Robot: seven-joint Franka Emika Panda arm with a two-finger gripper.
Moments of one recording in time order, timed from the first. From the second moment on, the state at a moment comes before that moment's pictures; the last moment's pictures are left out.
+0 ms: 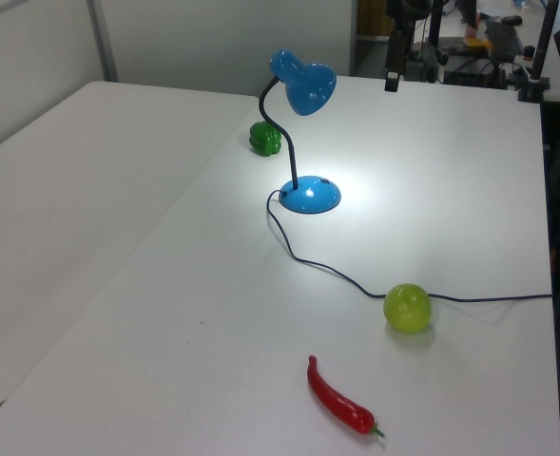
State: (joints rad) arm 0.11 0.00 -0.01 -1.64 0.04 1.71 -0.03
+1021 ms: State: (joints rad) arm 0.12 0.00 -0.01 -1.64 0.04 1.71 -0.06
